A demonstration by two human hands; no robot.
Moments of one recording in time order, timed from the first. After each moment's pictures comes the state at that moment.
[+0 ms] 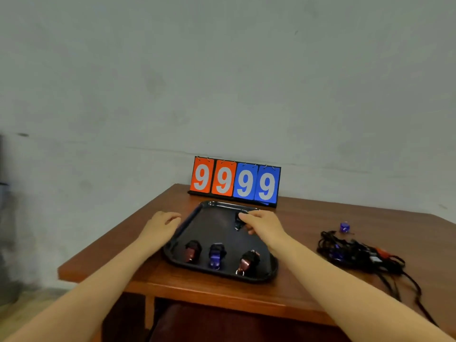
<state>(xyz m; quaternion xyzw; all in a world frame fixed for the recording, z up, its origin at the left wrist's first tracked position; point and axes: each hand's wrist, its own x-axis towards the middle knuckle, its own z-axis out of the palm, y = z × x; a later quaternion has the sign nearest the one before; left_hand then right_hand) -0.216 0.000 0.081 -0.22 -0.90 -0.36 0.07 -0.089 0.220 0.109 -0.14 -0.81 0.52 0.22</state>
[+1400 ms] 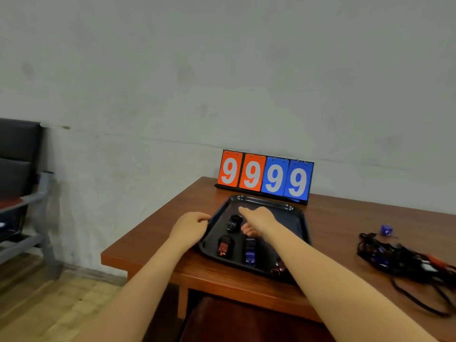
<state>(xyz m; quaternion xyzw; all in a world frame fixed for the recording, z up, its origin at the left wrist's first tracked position) -0.221 -0.003 0.068 -0.22 -0.89 -0.40 0.04 -0.160 0.164 0.103 -0.22 -0.80 0.55 0.10</state>
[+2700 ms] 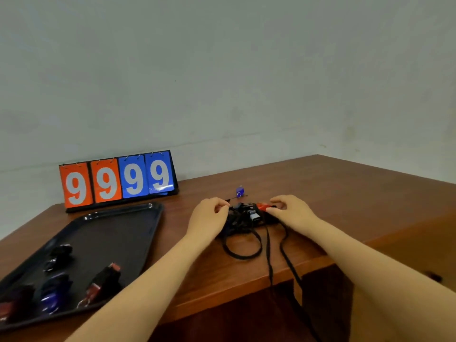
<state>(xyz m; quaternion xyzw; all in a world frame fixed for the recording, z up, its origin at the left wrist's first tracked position) -0.054 0.326 0.079 -0.44 -0.82 -0.37 0.04 0.092 0.499 0.055 -0.33 -0.87 0.25 0.25</state>
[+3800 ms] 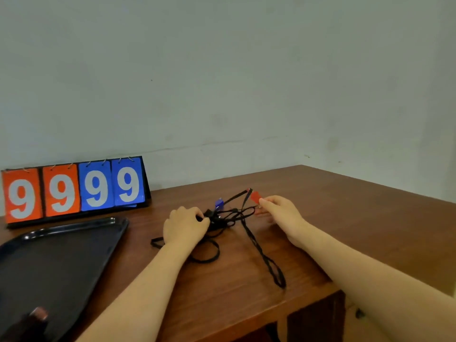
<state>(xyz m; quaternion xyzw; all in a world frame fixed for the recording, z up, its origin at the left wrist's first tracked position) -0.094 0.388 0.065 -0.38 -0.89 -0.21 0.11 0.082 0.524 0.068 -0.30 -0.71 0.52 0.36</state>
